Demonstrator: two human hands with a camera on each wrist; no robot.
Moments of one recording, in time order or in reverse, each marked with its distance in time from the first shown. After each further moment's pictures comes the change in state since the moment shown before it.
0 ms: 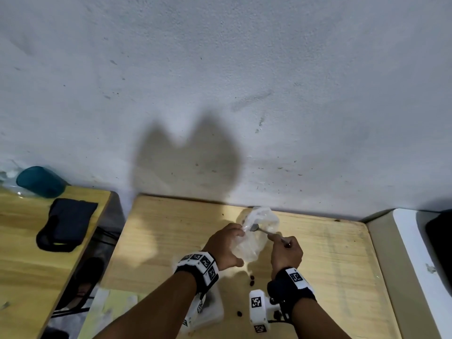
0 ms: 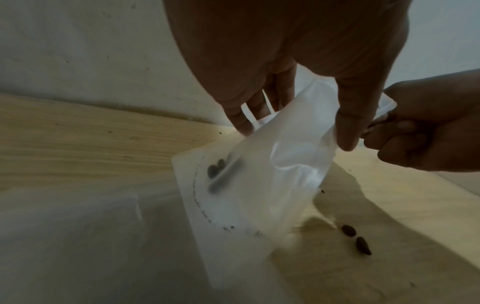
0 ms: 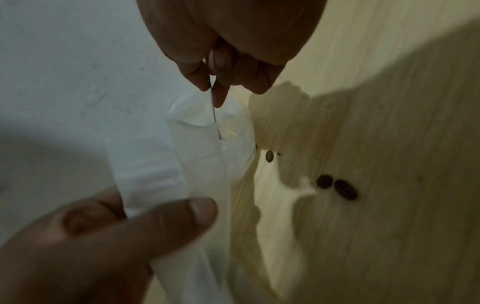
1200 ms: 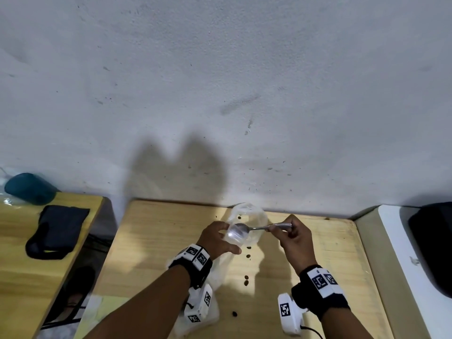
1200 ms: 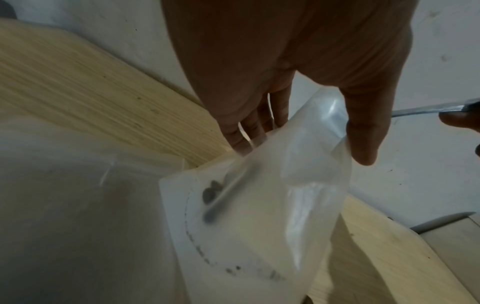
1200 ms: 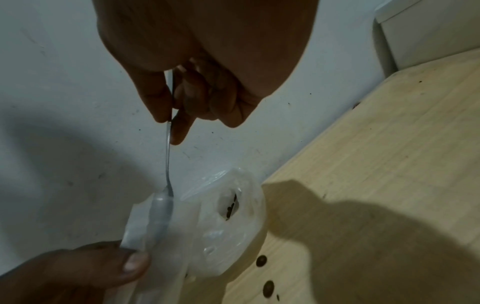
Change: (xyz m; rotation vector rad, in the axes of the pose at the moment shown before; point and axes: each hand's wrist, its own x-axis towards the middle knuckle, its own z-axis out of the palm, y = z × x) left_hand 0.010 0.009 -0.012 -0.274 0.072 -0.328; right_hand -0.004 -0.050 -0.053 0.091 -0.423 -0.504
